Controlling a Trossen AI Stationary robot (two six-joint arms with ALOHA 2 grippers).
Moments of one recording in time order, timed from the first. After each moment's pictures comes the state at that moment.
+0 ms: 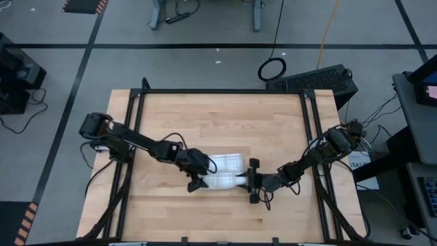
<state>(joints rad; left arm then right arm) -0.18 1.63 0.79 0.06 0.29 -0.45 0.49 1.89 0.49 0.89 0.50 0.17</state>
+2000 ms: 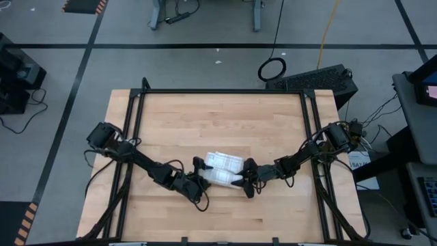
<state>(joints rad) -0.47 1.79 0.82 0.16 -0.59 0.16 0.37 1.89 0.49 0.90 0.21 0.78</state>
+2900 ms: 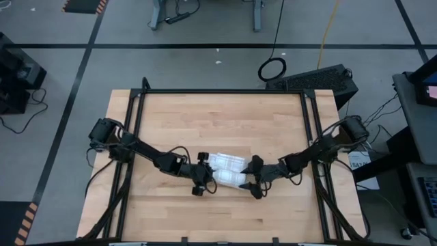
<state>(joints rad) -0.31 1.78 0.83 0.12 -0.19 -0.01 0.39 1.66 0.49 0.57 0.20 0.59</state>
